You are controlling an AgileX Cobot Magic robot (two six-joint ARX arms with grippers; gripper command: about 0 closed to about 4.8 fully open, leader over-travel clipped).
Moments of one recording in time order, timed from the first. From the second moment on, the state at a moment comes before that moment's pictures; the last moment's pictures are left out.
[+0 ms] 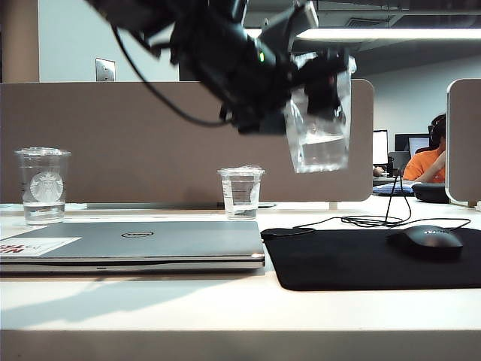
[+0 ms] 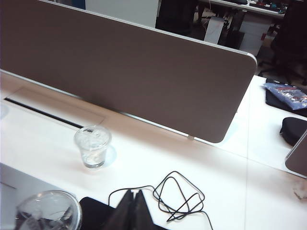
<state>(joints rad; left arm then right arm) -0.79 1.80 1.14 0.39 0.03 -0.07 0.10 1.07 1.56 -0.66 -0.16 -0.19</state>
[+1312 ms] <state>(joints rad) -0.79 1.90 1.08 0.30 -0.02 -0.13 0.12 0.99 1.46 -0.69 -0.12 -0.19</state>
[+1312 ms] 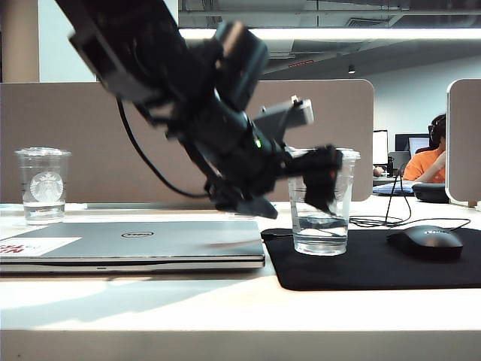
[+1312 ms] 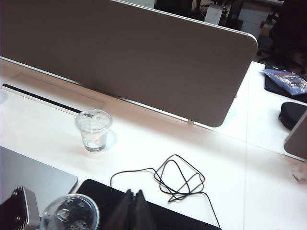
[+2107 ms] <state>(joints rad) -0.79 0.98 1.08 -0.45 -0.13 -0.10 0.27 0.88 1.46 -0.95 -0.14 -0.07</state>
